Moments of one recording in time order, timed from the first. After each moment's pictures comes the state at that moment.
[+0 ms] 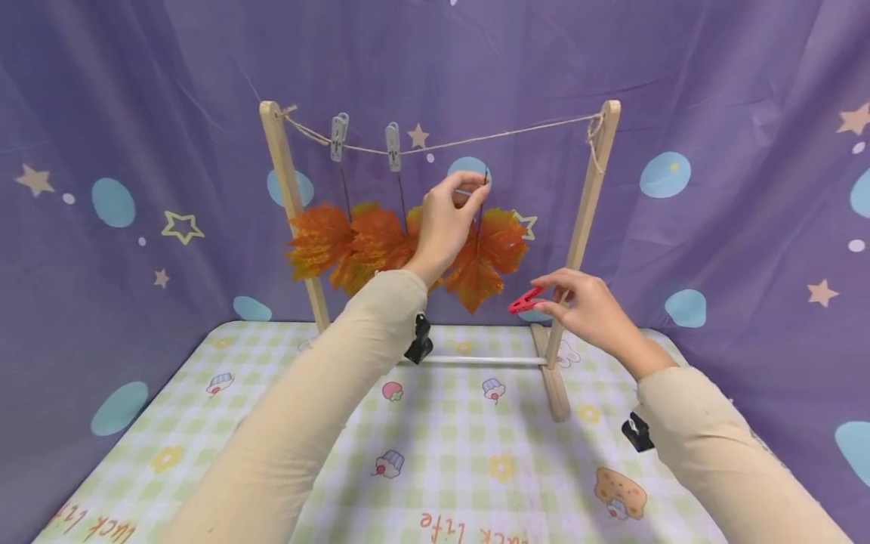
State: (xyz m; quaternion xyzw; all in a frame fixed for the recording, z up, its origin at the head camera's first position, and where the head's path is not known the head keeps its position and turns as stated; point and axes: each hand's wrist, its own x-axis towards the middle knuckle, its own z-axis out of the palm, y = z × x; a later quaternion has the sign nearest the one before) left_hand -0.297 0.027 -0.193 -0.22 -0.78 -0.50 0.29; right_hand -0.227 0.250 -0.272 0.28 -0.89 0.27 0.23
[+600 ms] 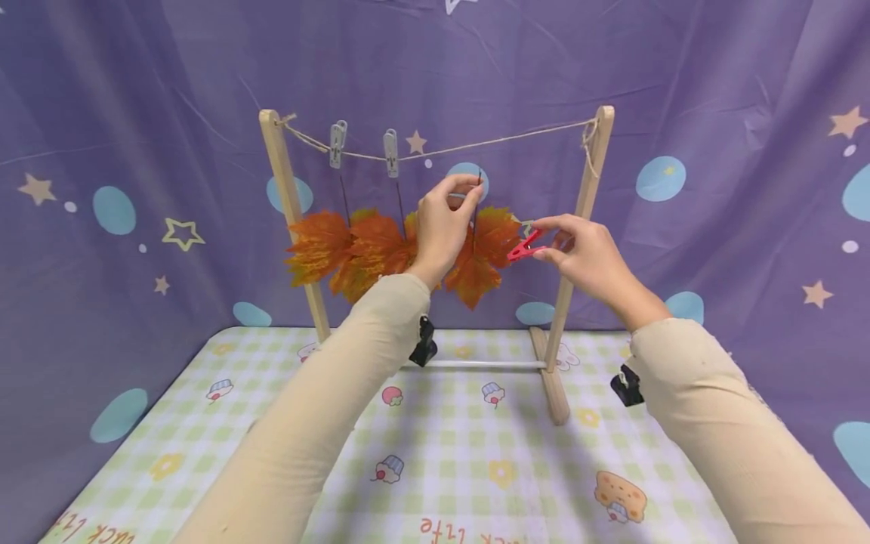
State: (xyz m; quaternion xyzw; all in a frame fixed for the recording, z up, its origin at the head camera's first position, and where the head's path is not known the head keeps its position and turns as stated) left_hand -0.302 0.028 -0.194 -0.19 -0.78 -0.49 0.33; right_hand -0.241 0.235 -0.206 0.20 -0.90 0.30 0.25
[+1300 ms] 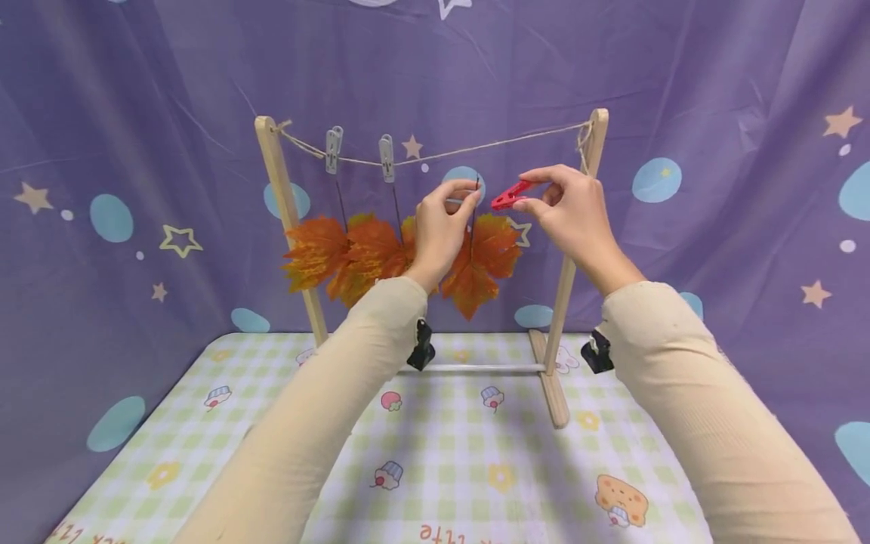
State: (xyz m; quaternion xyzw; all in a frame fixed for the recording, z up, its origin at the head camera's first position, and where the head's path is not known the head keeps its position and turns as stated) left_hand -0.303 0.029 -0.193 -0.19 -0.79 -0.50 0.31; right_hand -0.255 0.209 -0.161 0.17 -0.84 0.34 0.38
